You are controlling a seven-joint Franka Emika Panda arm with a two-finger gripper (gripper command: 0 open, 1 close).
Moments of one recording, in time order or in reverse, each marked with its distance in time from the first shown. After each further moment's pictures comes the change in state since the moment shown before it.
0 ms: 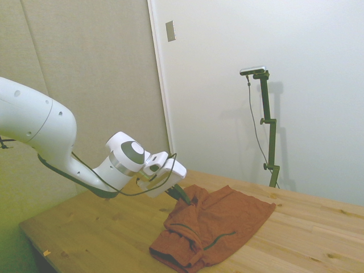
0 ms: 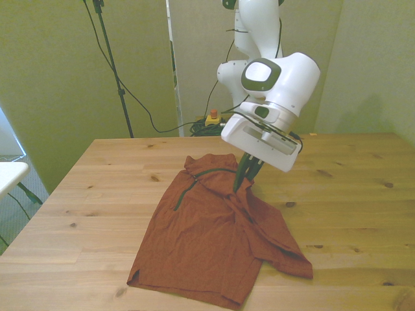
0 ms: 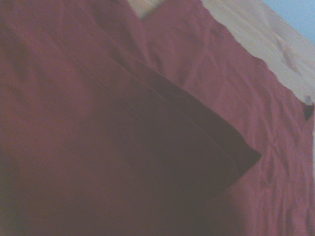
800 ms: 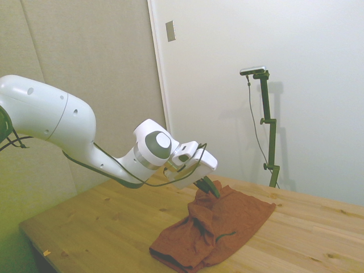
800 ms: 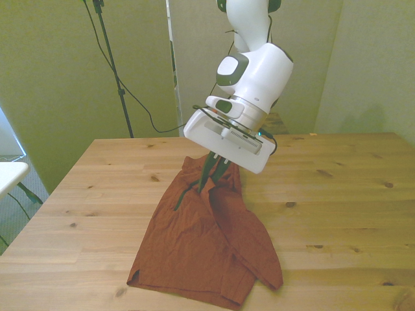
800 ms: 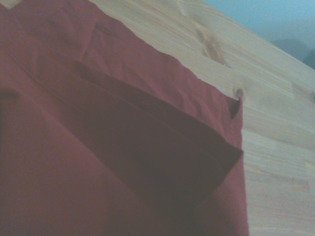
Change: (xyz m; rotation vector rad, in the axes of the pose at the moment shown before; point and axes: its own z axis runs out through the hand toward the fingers) arm 0.075 0.044 0.028 -0.029 -0.015 0.083
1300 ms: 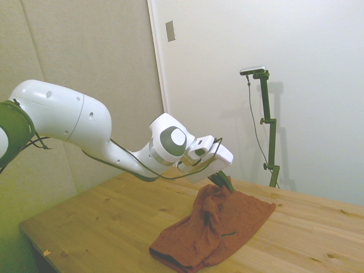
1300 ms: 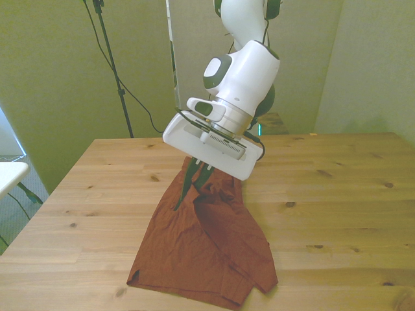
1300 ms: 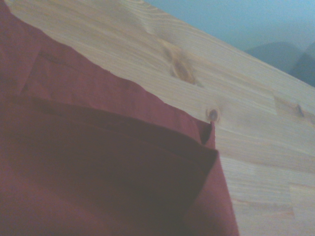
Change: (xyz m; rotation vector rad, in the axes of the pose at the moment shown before) arm 0.048 0.003 0.025 0.004 -0.006 0.031
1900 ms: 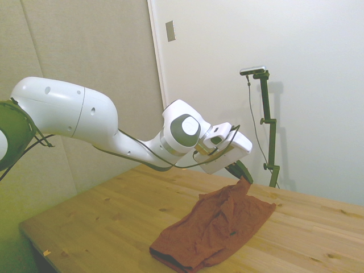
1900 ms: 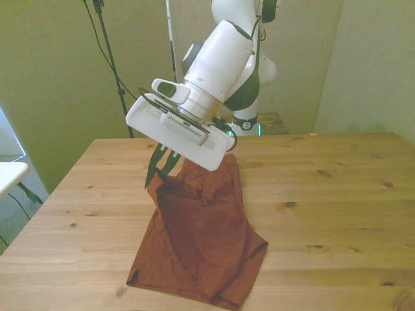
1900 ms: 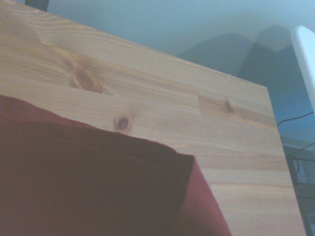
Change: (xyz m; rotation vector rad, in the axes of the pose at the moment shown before) arm 0.059 0.046 0.001 -0.048 0.015 0.072
